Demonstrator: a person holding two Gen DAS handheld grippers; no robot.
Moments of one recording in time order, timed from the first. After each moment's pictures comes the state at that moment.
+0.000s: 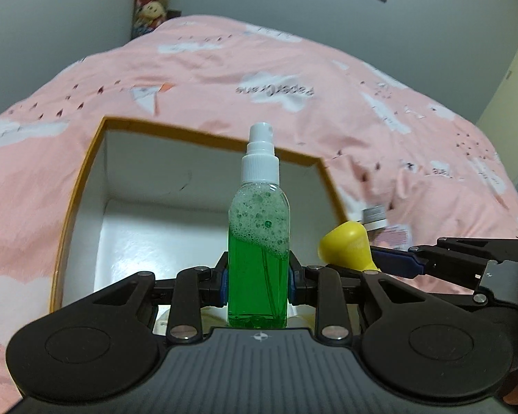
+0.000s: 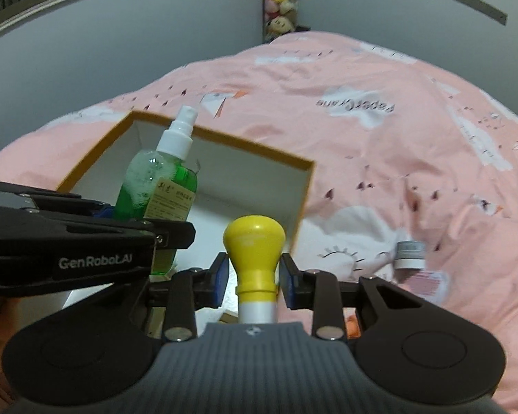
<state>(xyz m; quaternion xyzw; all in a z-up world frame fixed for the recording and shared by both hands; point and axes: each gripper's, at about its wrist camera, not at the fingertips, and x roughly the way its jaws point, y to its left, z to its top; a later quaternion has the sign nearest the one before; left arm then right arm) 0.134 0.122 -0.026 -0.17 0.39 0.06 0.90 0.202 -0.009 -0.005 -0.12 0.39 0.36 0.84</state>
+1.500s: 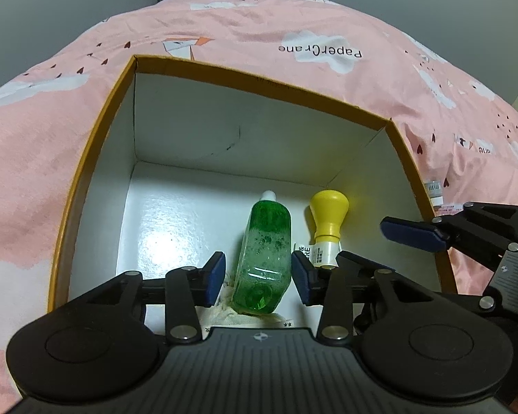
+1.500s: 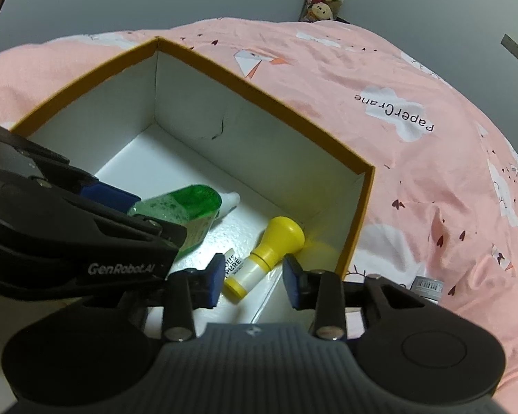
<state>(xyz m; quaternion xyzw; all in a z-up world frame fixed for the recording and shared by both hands) 0.146 0.147 -0.060 -0.16 0.44 0.10 0.87 0.206 0.047 -0.045 -0.25 0.37 0.37 0.81</state>
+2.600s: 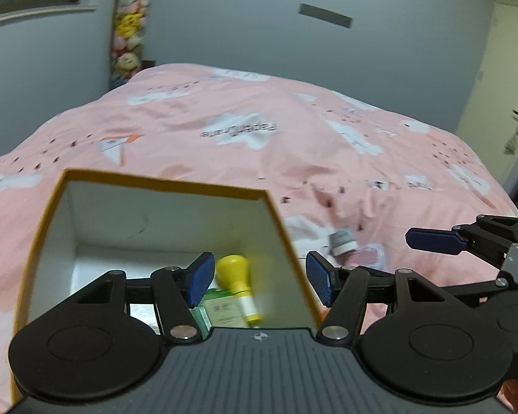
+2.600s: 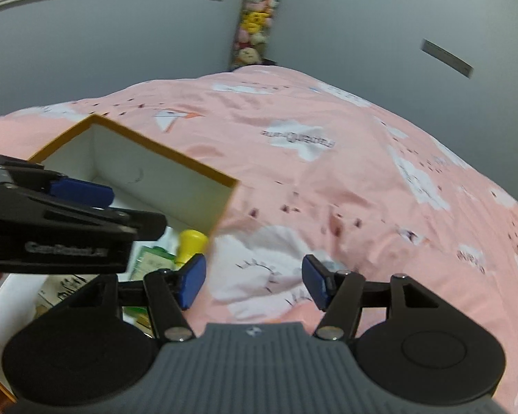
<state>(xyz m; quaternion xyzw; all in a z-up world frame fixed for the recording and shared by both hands) 0.133 0.069 -0.010 -0.10 0.31 0.03 0.94 0.192 -0.063 0.007 -0.18 0.31 0.29 0.89</state>
